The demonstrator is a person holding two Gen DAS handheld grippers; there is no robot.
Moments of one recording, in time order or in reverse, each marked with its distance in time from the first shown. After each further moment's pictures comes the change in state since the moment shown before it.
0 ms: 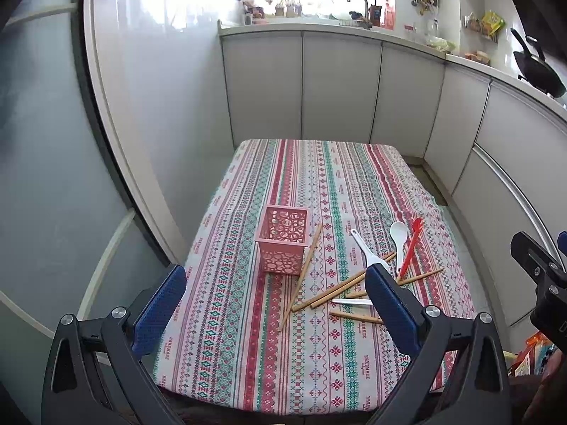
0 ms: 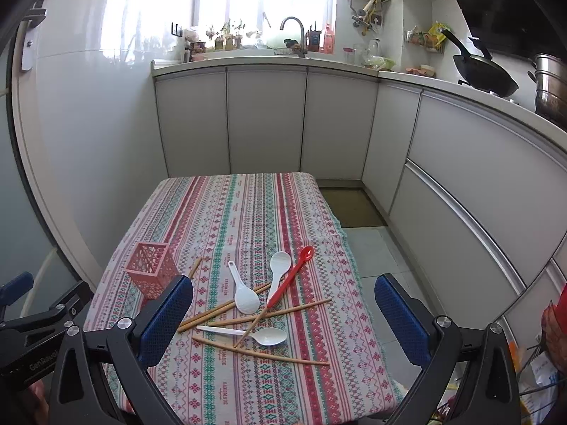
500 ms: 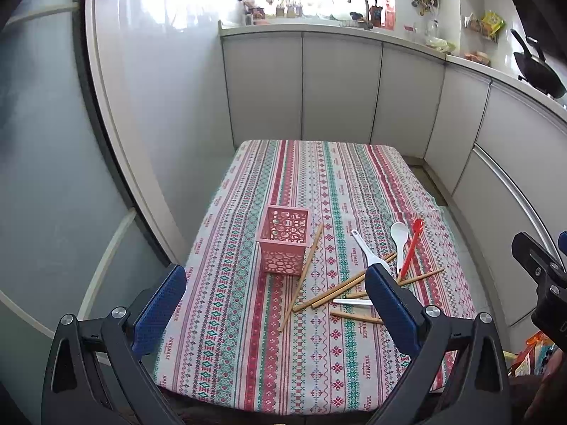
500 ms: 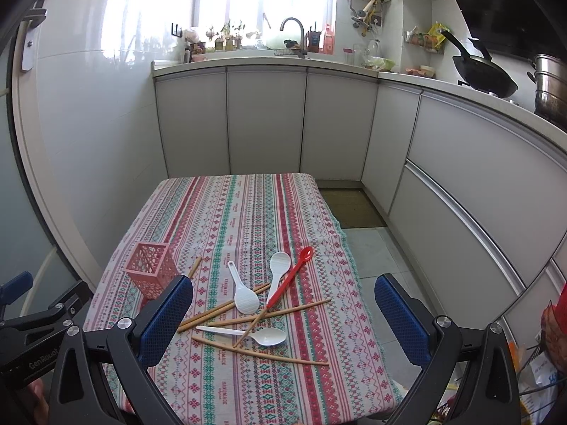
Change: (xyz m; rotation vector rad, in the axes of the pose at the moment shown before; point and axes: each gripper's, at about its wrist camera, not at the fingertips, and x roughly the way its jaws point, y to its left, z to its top) left arm 0.001 0.003 0.003 -0.001 0.000 -0.002; right arm 0.000 0.000 0.000 -0.001 0.001 0.000
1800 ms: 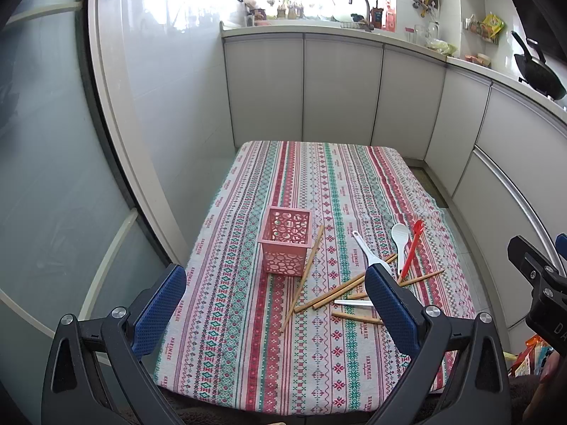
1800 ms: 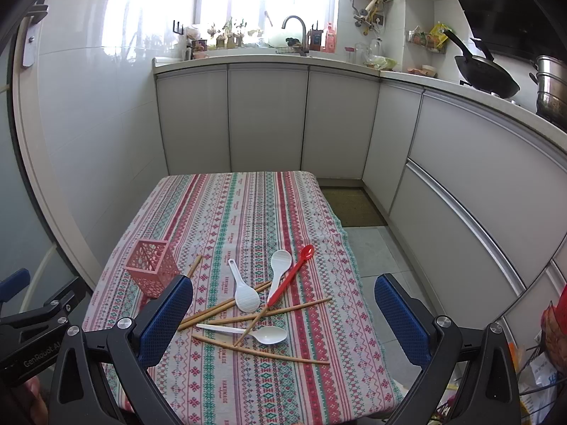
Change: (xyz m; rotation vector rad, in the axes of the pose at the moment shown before) left arm 0.000 0.003 0.000 -0.002 -0.002 -0.003; right arm 0.000 0.003 0.000 -0.009 0.005 -0.001
